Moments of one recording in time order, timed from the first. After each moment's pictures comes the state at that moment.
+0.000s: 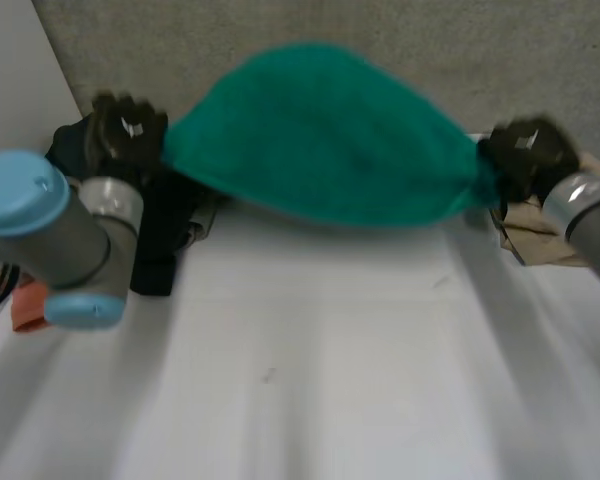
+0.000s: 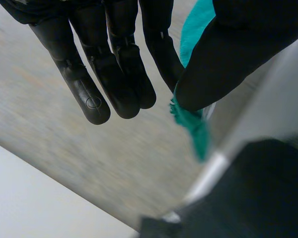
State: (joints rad) left arm 4.35 -2.05 -1.46 3.71 -1.66 3.84; right arm 1.72 -1.12 1.35 -0.14 1.26 2.61; left_hand 1.12 1.20 1.19 1.20 1.01; right_hand 1.09 1.17 1.19 1.20 0.98
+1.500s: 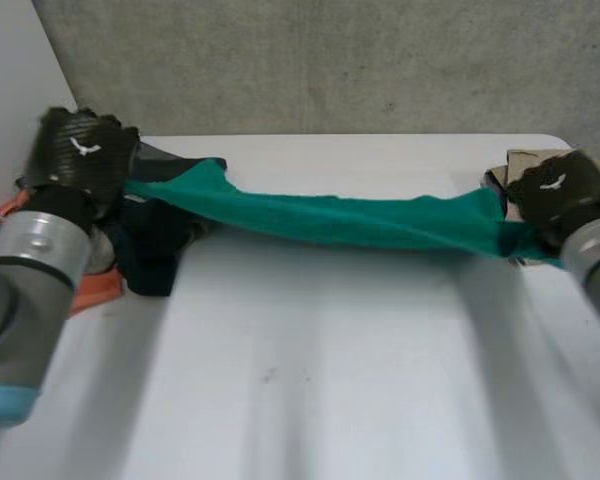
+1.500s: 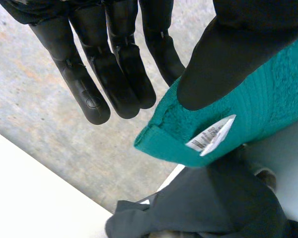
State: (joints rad) left arm 4.36 -1.62 -1.77 3.51 -1.63 3.73; right arm 1.82 -1.40 1.61 -0.02 1.60 2.37; left_hand 1.12 1.20 1.19 1.20 1.01; right_hand 1.09 1.17 1.19 1.20 0.97
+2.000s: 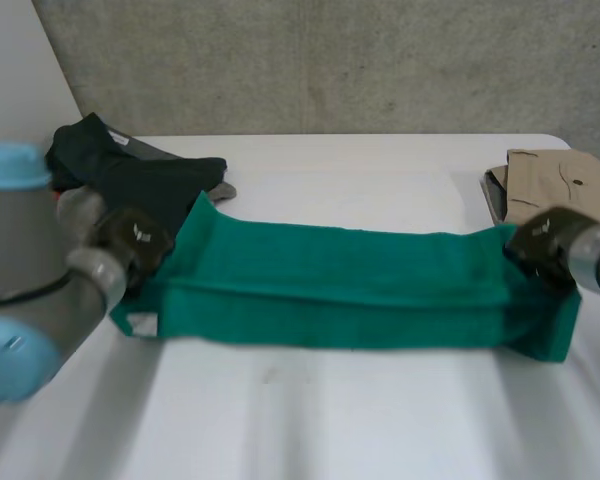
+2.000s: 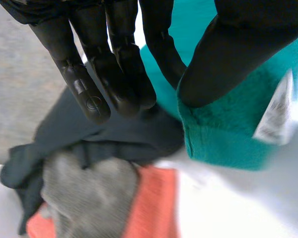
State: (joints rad) left arm 4.35 -1.95 -1.48 3.00 -1.64 4.01; right arm 1.74 -1.17 1.32 0.47 1.52 2.24; left_hand 1.12 1.20 1.19 1.20 1.01; right_hand 1.09 1.17 1.19 1.20 0.97
